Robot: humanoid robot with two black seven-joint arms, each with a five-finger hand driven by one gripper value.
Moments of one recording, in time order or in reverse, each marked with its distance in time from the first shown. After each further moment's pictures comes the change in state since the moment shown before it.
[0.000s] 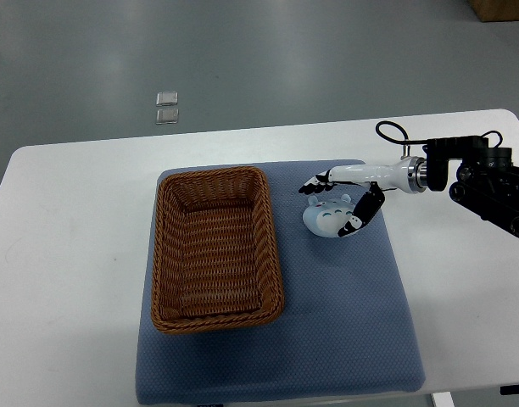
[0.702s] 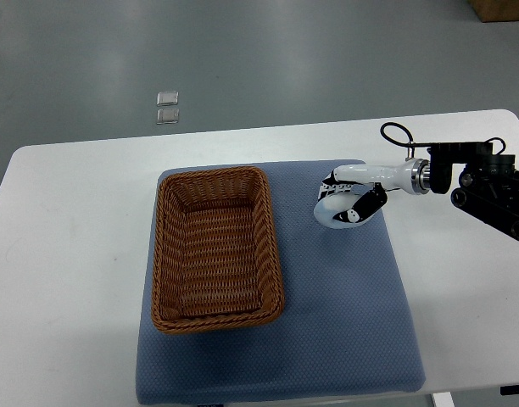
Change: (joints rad) left arm 0.000 0.000 0.000 0.000 0.000 0.000 0.000; right arm 0.016 -0.017 -0.034 -0.006 0.011 -0.074 0.011
